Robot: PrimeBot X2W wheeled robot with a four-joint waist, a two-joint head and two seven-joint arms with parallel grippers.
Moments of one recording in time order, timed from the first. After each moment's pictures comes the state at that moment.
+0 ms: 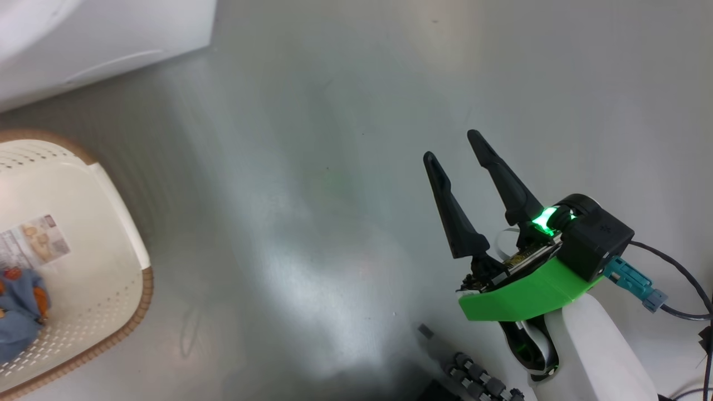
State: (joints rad) left arm -1.48 0.63 -0.22 0.87 -0.40 0.04 -0.05; right arm -0.37 -0.05 0.28 0.00 0.32 0.12 -0.25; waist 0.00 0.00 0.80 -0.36
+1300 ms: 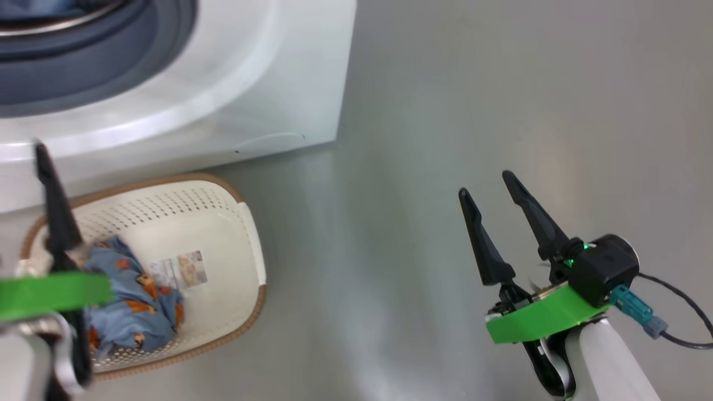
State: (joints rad) left arm -0.33 0.42 -0.18 -0.01 -0.48 0.30 -0.25; right arm -0.27 -0.05 0.17 0.04 0.18 0.12 -0.25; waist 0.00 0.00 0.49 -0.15
